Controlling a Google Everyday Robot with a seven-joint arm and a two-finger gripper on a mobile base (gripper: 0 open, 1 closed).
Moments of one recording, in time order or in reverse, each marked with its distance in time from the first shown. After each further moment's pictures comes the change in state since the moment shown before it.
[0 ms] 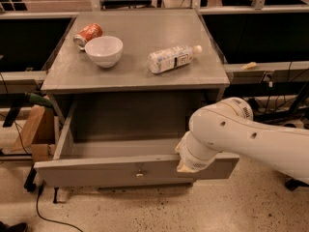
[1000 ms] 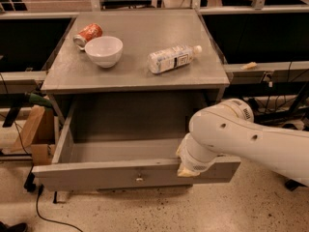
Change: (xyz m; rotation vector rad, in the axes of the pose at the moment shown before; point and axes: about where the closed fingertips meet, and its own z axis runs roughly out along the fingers) arm -0.001 0.007 -0.001 -0.010 0.002 0.010
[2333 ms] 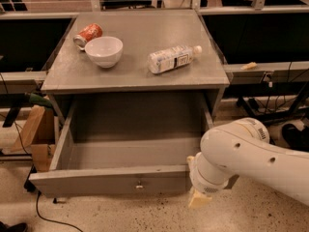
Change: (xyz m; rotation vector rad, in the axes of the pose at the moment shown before) arm 0.023 0.064 0.002 -0.087 0.019 0.070
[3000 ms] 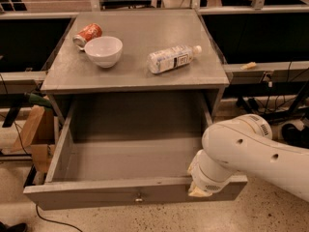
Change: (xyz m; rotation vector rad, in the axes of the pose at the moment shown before) arm -0.002 -0.004 -0.010 0.000 0.000 0.000
